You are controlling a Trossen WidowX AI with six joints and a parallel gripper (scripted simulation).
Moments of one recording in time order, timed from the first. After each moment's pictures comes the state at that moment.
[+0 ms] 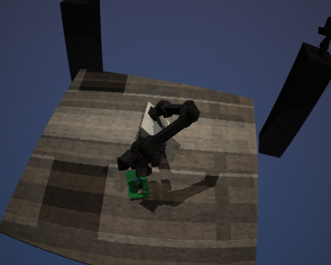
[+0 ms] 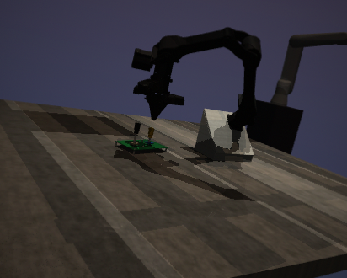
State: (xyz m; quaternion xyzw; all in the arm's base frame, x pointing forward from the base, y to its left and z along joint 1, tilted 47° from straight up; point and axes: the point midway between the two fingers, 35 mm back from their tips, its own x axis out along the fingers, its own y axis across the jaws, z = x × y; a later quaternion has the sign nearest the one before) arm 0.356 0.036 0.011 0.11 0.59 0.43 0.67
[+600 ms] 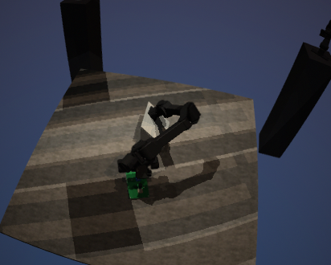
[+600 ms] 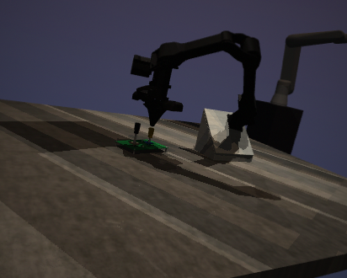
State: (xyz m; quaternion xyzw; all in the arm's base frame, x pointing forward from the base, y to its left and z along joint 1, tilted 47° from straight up) arm 0.355 0.051 -0.003 0.11 0.59 0.43 0.67
